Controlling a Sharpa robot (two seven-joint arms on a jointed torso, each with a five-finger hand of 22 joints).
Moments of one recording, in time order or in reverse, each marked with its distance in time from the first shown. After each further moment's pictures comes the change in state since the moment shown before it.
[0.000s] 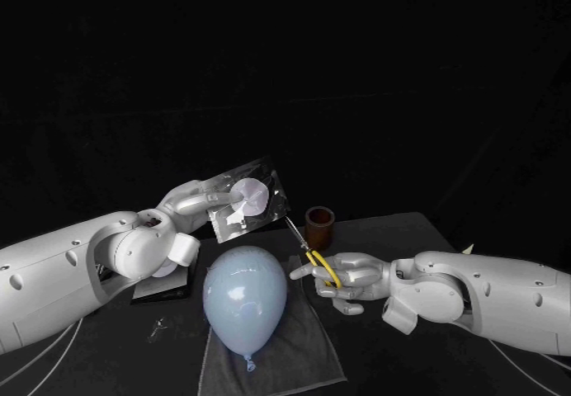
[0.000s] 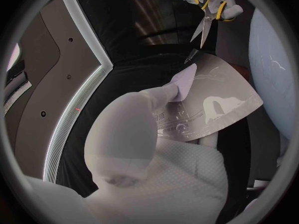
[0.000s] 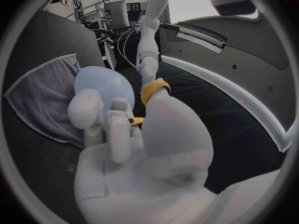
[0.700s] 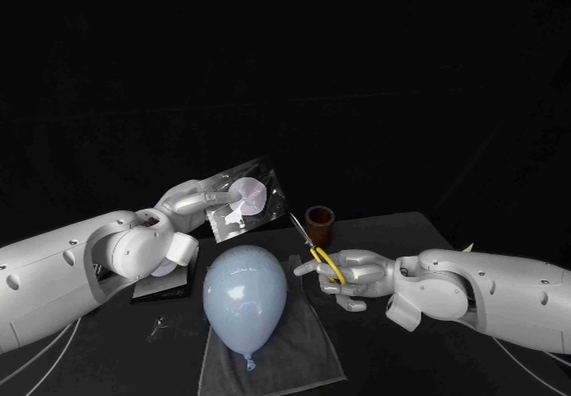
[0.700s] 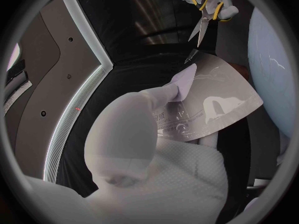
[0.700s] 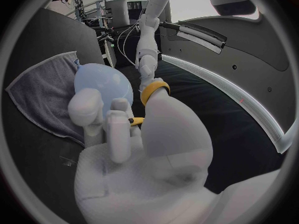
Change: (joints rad) left arm 0.000 -0.005 0.000 0.001 0.001 0.002 0.000; left_hand 0.000 0.000 0.000 0.000 0.000 -0.002 -0.002 -0.001 0.000 0.000 0.000 0.000 0.000 0.000 0.000 0.000 0.002 -0.002 0.000 0.000 0.000 0.000; right arm 0.002 -0.018 0.003 -0.003 -0.003 0.000 0.007; right_hand 0.008 0.008 -0.003 -0.003 0.000 0.000 0.000 0.004 0.001 0.000 0.000 0.000 0.000 0.000 0.000 -0.004 -0.001 -0.001 -0.007 0.000 -0.017 -0.010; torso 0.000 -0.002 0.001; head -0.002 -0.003
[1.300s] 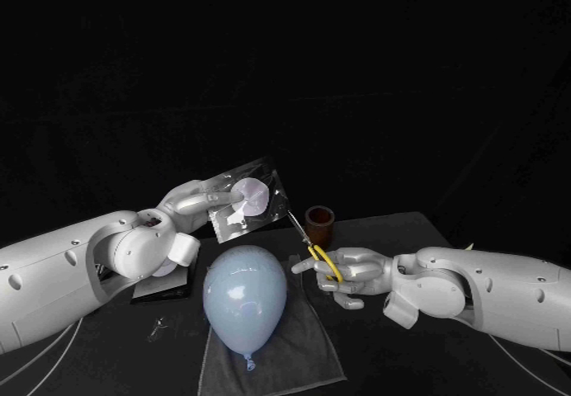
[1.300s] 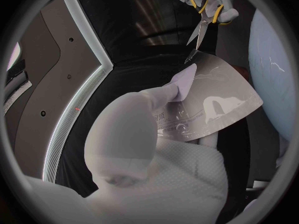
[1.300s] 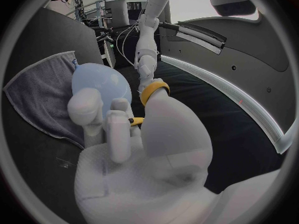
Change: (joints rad) left arm 0.000 0.004 0.000 0.005 0.000 0.005 -0.002; left_hand 0.000 -0.002 0.000 0.000 -0.003 0.003 0.003 0.000 0.000 0.000 0.000 0.000 0.000 0.000 0.000 0.000 0.000 -0.001 0.000 0.000 0.000 0.000; right arm 0.007 0.014 0.003 -0.006 0.000 0.001 0.001; right_hand -0.001 0.009 -0.006 -0.001 0.000 -0.004 -0.003 0.008 0.003 0.000 0.000 0.001 0.000 0.000 0.000 -0.004 0.001 -0.006 0.000 0.000 -0.009 -0.006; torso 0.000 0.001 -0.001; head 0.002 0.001
